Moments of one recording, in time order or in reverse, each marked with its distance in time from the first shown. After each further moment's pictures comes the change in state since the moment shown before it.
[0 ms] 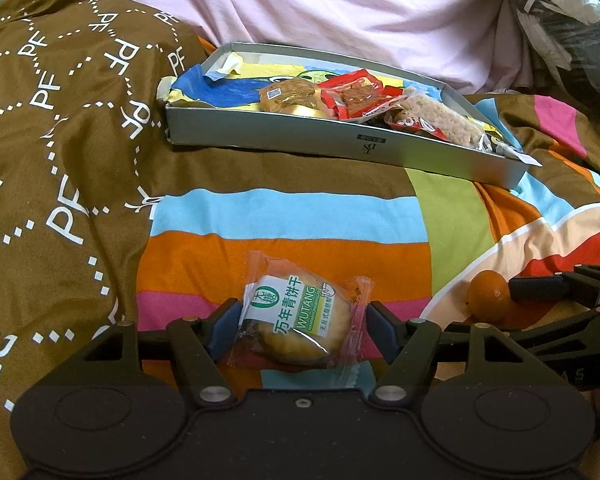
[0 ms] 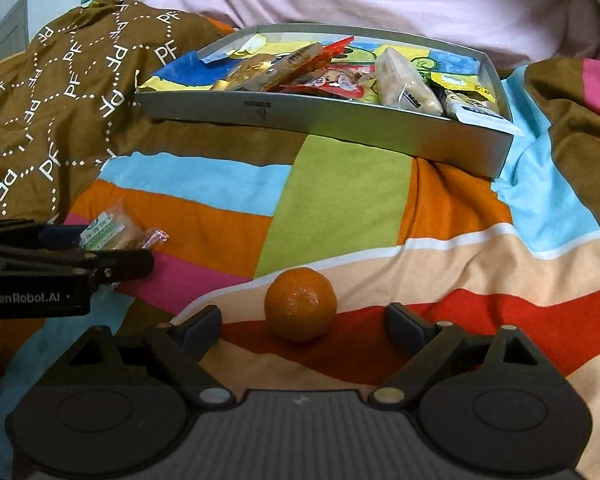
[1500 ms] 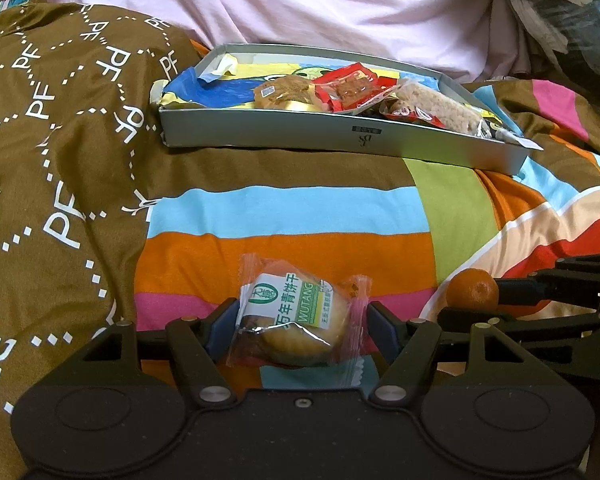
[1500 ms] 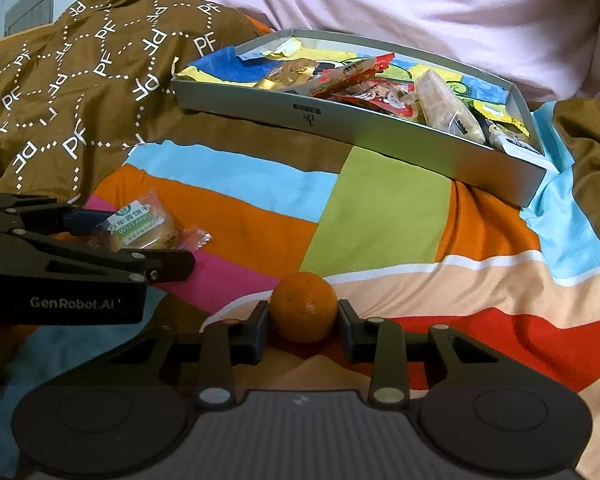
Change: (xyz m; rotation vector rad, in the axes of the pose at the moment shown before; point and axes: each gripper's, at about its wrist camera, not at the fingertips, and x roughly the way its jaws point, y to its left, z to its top) left arm 0.004 -0.003 -0.002 0.048 0.003 0.021; right arm 0.001 0.026 -0.001 -0.099 -0.030 -0.012
